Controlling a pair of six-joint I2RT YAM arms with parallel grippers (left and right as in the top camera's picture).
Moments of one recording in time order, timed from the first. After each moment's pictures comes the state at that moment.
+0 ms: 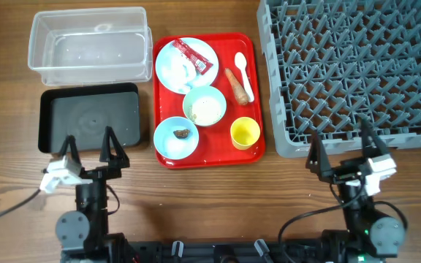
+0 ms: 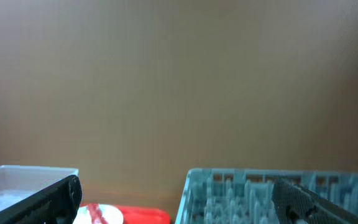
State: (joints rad) left arm 0.08 0.05 0.14 0.05 -0.02 -0.39; right arm -0.02 0.08 0.15 0.28 -0.23 0.11
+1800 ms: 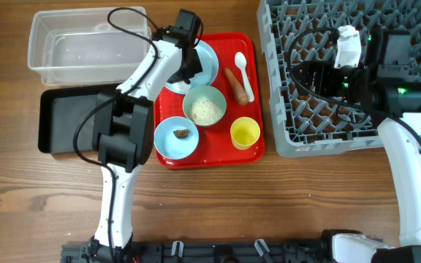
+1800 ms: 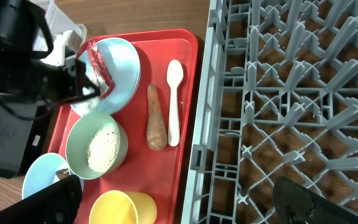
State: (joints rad) left arm -0.34 2.38 1.98 -0.92 -0.07 -0.60; right arm -0.02 1.41 1.31 -0.77 -0.41 0.02
